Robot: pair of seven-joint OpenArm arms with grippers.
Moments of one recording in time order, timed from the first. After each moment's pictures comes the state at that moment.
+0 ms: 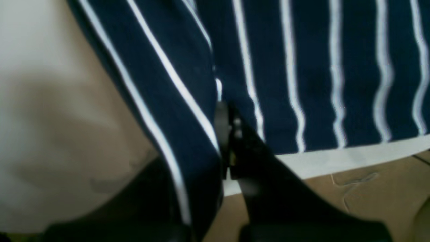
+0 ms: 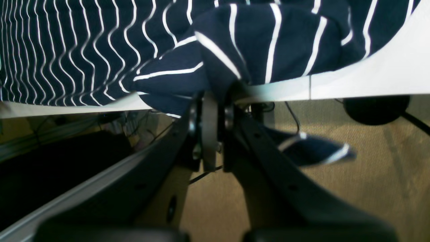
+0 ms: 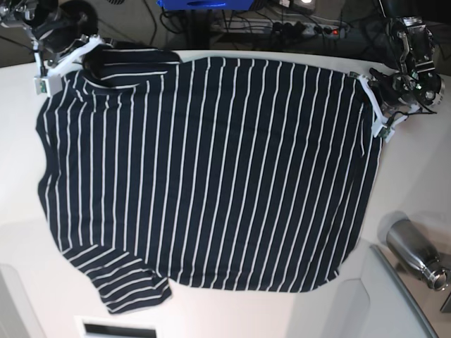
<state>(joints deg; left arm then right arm) 13.5 -18.7 -24.5 78.9 -2.8 -41.9 49.9 -40.4 4.6 18.0 113.4 33.9 11.5 -52.4</state>
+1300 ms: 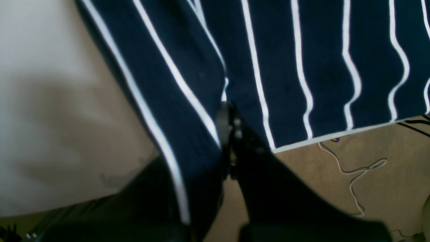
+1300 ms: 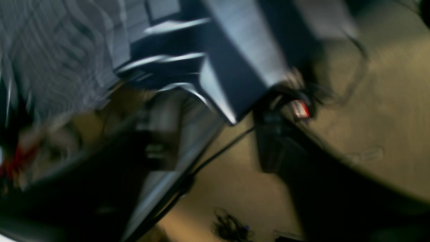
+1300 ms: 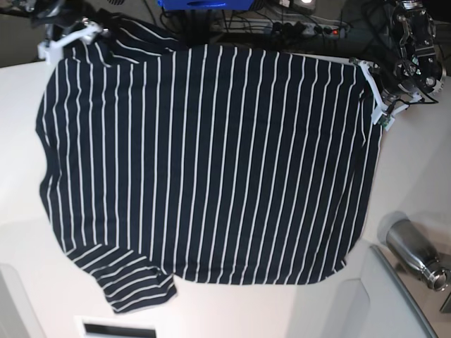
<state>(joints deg) 18.9 -18.6 -24.6 86.1 -2.9 -41.5 50.4 -39.2 -0.2 28.1 98.7 42.7 9.2 -59.0</state>
